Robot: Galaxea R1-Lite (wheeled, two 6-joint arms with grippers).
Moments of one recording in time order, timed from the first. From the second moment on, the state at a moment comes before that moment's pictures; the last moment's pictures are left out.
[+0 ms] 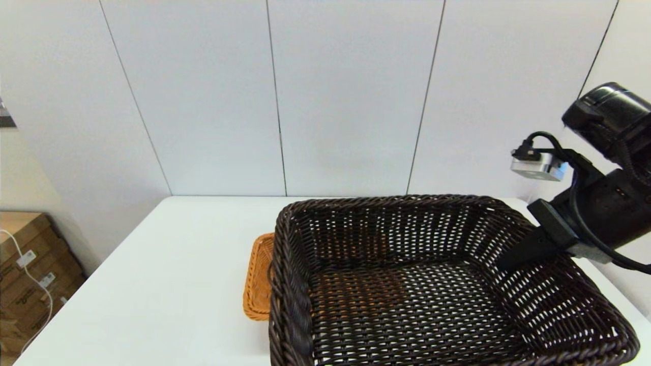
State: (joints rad) left arm -0.01 0.00 0.00 0.01 0.00 0.01; right arm 0.23 1.64 -1.48 1.07 0.46 0.16
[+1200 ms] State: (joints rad) left arm -0.01 0.00 0.00 0.01 0.00 0.01; right arm 0.42 2.14 -1.94 1.03 0.34 0.32
